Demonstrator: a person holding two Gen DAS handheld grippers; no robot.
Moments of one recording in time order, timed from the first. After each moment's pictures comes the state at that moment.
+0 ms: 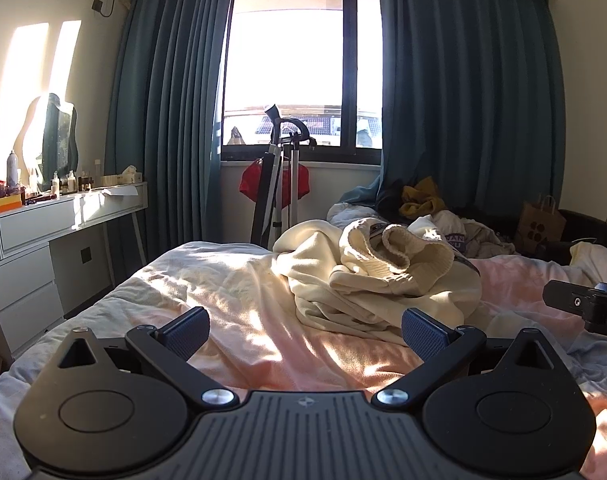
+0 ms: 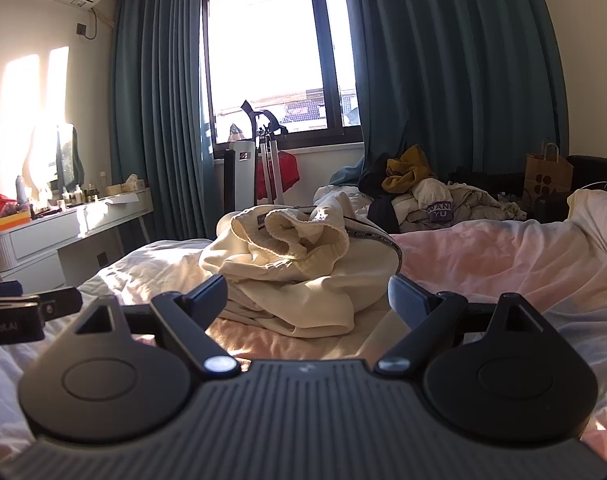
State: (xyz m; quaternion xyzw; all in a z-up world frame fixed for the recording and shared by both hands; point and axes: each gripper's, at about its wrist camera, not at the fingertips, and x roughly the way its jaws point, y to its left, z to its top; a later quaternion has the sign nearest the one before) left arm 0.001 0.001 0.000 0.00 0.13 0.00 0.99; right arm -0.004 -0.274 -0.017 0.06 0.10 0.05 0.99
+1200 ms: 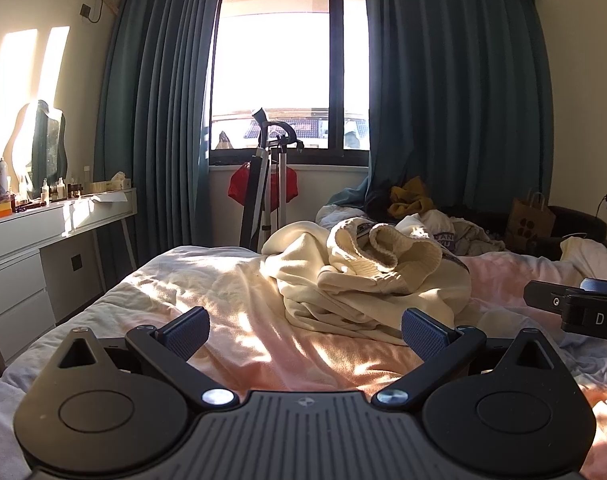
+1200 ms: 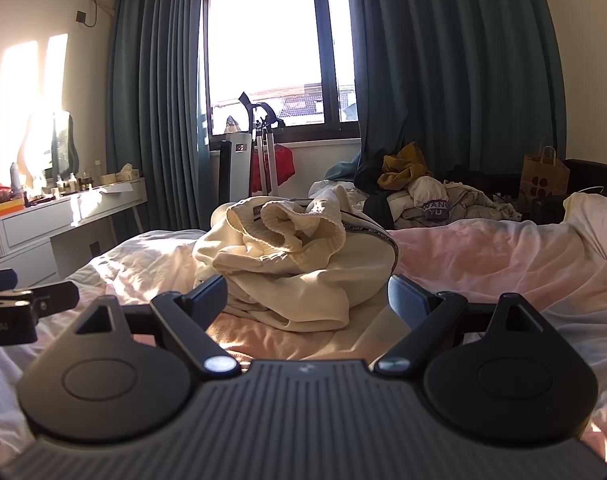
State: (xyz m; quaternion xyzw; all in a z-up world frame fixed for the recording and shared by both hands) left arm 0.000 -0.005 -0.005 0.01 0.13 -0.02 0.99; right arm 0.000 -0.268 -0.022 0.04 0.10 0.04 0.99
